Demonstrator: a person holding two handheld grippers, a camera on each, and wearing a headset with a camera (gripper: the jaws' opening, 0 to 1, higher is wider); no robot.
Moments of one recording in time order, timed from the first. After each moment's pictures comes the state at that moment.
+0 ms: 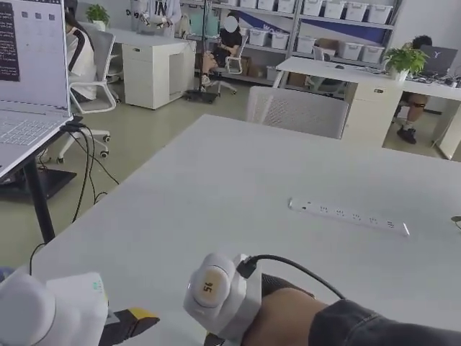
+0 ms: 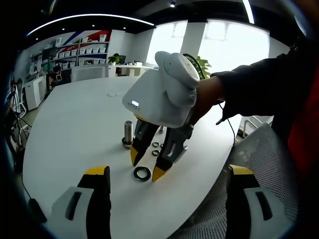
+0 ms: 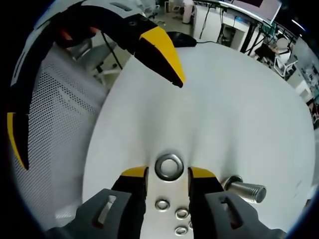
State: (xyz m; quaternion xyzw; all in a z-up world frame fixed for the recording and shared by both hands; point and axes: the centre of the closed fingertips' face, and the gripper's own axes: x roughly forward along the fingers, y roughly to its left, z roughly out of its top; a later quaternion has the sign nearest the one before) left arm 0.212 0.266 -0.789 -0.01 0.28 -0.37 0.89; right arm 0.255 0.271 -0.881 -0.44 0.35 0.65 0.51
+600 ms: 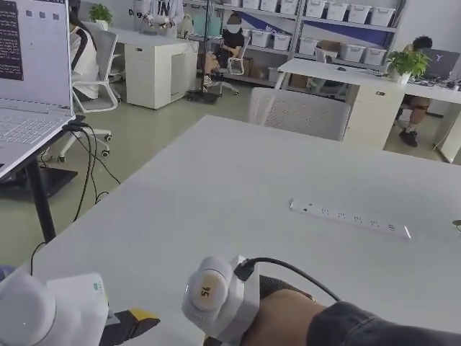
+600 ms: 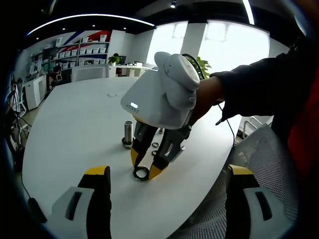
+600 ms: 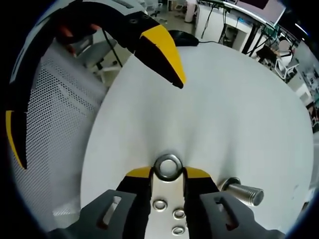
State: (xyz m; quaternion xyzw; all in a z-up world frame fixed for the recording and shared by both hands) left arm 0.212 0.267 -0.788 -0.01 0.27 -0.37 0.89; right arm 0.258 0.272 -0.881 -0.45 0.35 0.65 0.51
